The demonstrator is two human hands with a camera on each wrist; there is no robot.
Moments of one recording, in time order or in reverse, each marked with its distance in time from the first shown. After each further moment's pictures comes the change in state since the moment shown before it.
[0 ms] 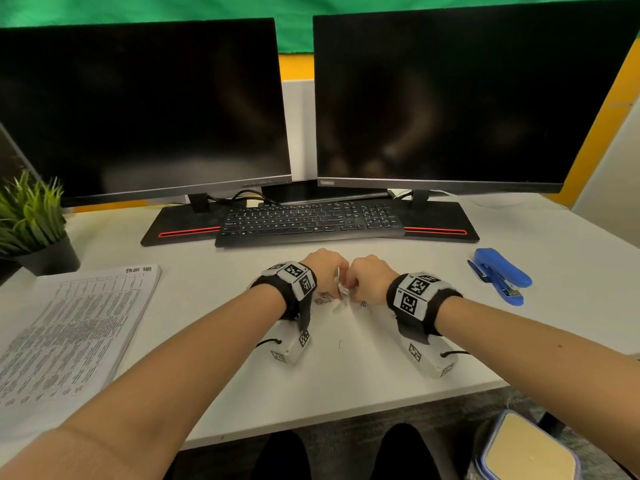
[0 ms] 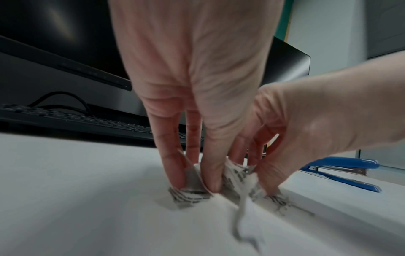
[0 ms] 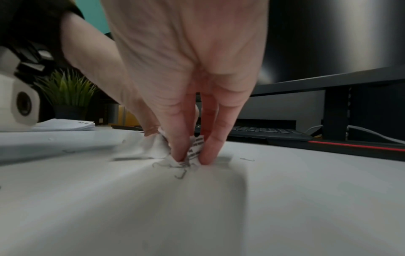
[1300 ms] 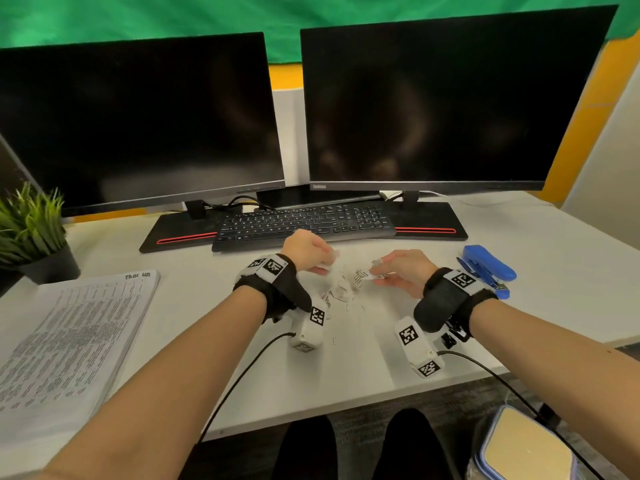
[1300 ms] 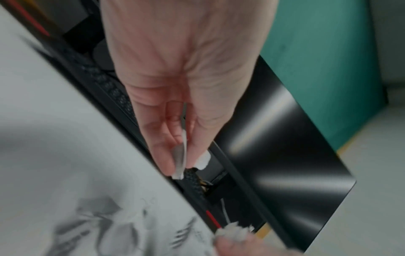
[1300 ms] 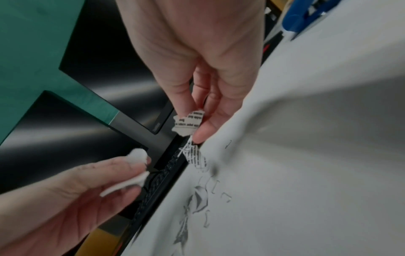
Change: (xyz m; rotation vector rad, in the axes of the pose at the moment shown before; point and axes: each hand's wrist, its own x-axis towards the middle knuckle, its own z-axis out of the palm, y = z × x) left_hand -0.010 -0.006 -0.019 -0.874 0.216 -0.224; right_hand -0.031 0.049 -0.018 1.369 0.148 0.370
